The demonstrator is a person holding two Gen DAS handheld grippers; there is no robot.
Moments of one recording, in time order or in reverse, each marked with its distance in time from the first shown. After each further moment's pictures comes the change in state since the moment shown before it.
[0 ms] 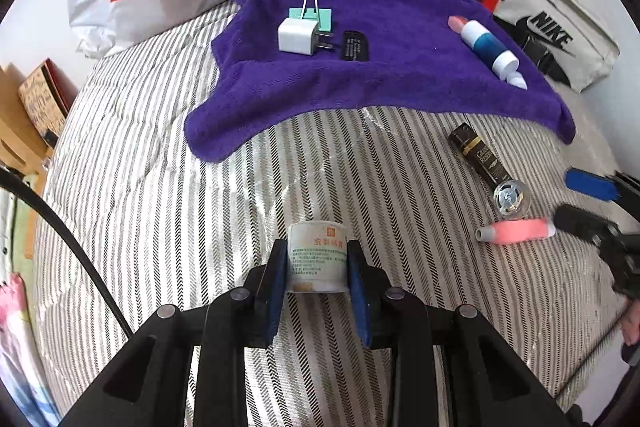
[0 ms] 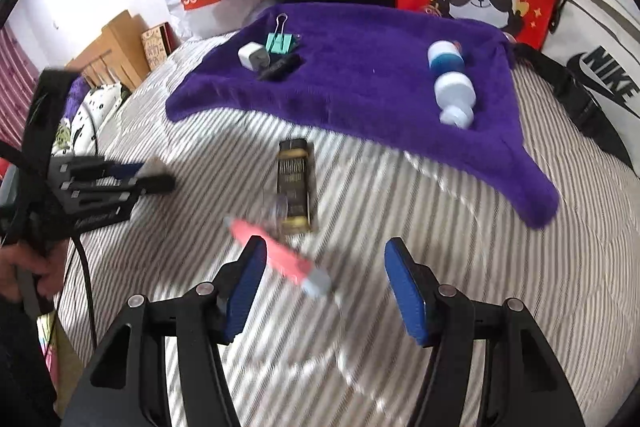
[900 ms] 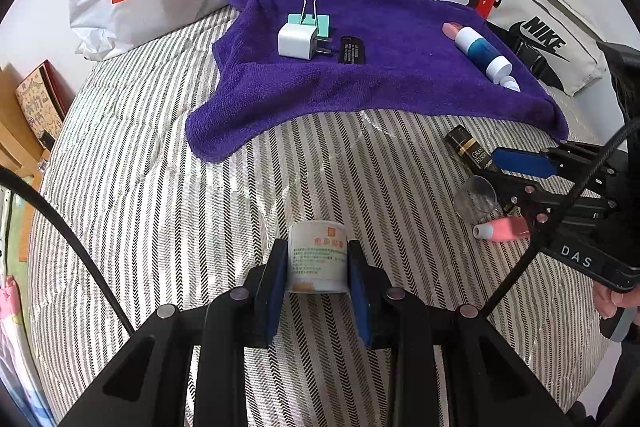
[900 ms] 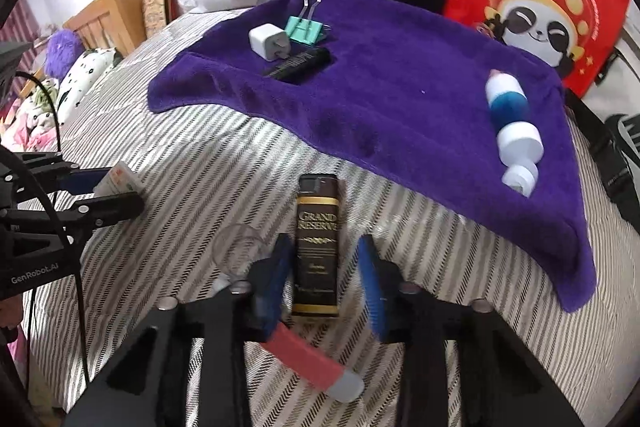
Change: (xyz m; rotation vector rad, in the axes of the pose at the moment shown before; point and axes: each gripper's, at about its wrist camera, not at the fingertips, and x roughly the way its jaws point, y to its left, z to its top) left arm -0.006 0.001 -0.008 0.004 -0.034 -0.013; right arm 0.056 0.036 0.031 -0.149 0.033 -0.075
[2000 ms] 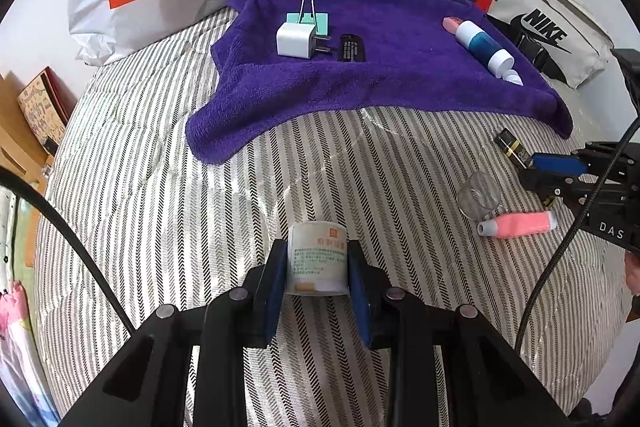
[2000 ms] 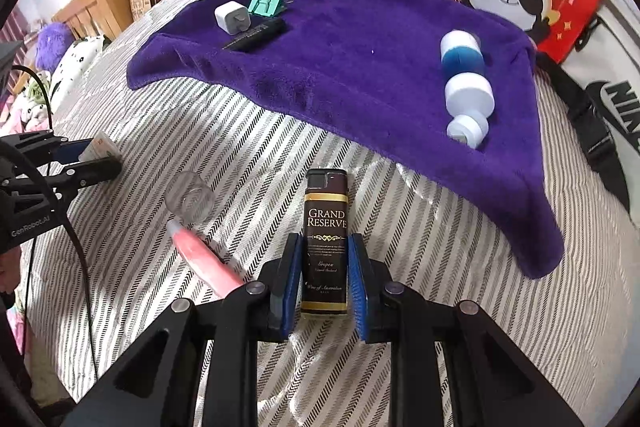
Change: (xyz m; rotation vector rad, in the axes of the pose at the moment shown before) left arm 0.002 -0.004 0.000 0.008 0.014 0.021; right arm -0.012 -0.038 -0.013 0.036 0.108 -0.003
